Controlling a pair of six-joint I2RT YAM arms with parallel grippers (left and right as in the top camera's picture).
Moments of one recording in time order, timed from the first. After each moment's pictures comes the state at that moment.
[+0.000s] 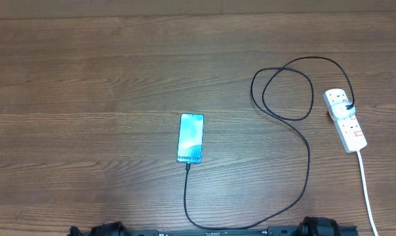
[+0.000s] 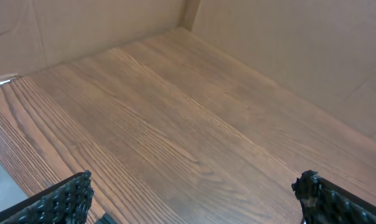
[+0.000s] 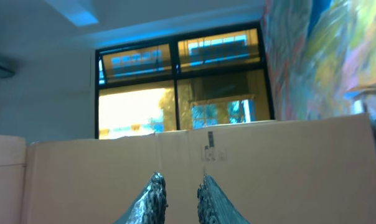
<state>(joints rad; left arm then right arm) 0.17 0.02 1.22 -1.56 -0.33 -0.44 -0.11 0.54 1.78 -0.64 -0.20 0.25</state>
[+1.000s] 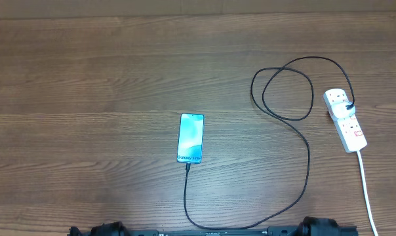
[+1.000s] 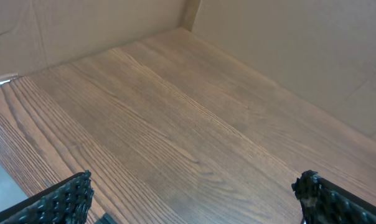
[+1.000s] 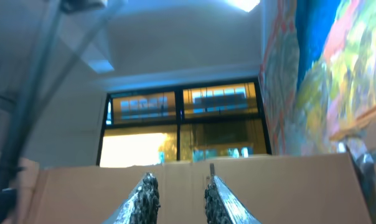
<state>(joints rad) 0.17 0.02 1.22 -1.56 -0.33 -0.44 -0.10 0.07 1.46 -0.55 -0.17 0.25</state>
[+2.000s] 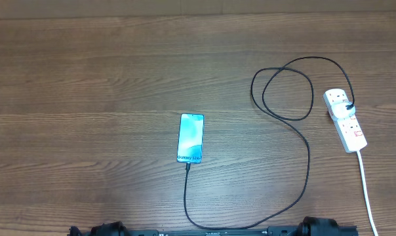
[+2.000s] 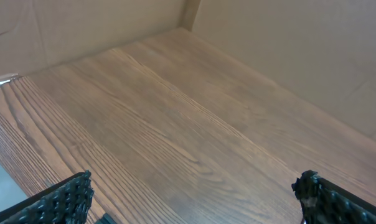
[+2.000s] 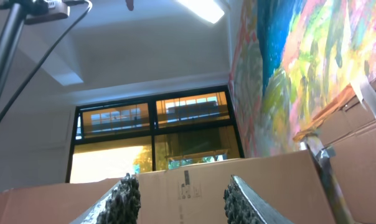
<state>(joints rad) 0.17 0.02 1.22 -1.56 -0.33 -0.44 -0.10 0.01 1.42 -0.56 -0.03 0.25</state>
